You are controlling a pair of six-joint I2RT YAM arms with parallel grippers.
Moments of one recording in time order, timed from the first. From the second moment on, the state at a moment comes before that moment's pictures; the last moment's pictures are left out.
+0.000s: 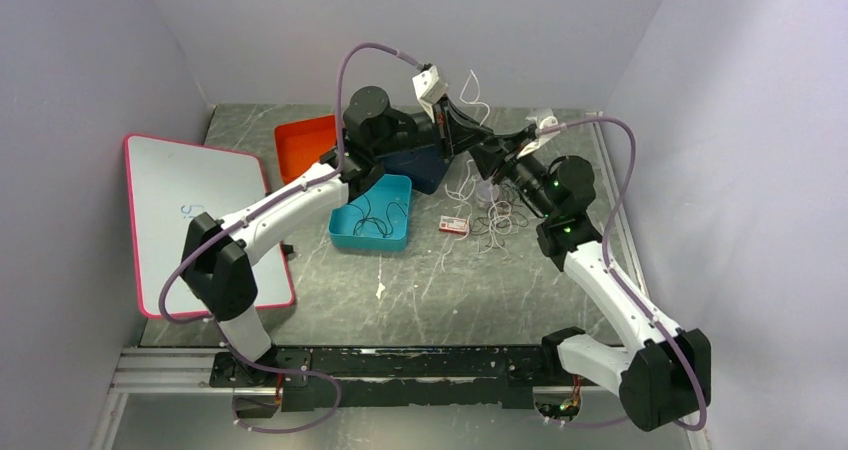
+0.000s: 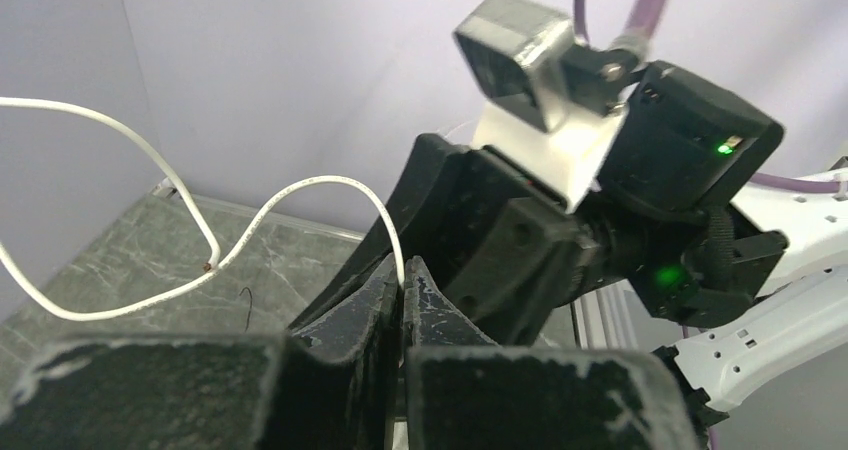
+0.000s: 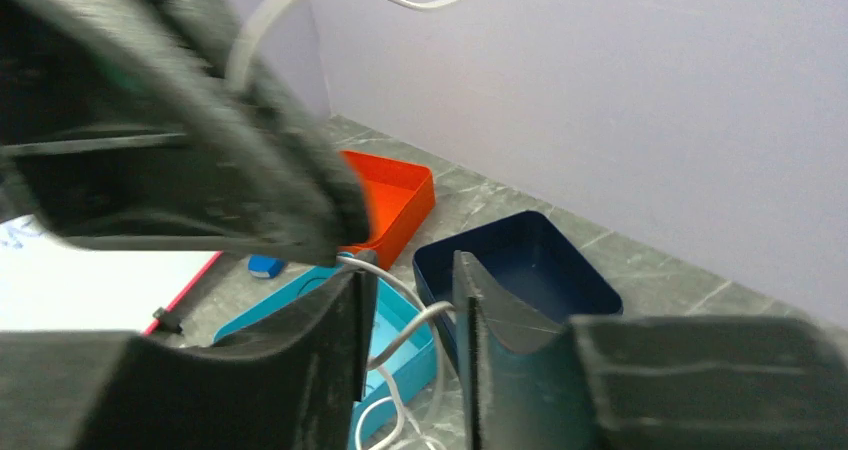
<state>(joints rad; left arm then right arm) -0.76 1.72 1.54 0.41 0.64 -0.30 0.32 1.06 0.77 0.50 -0.41 0.15</state>
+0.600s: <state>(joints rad) -0.77 1.60 1.70 0.20 0.59 -0.22 0.32 1.13 0.56 0.52 0.01 0.27</state>
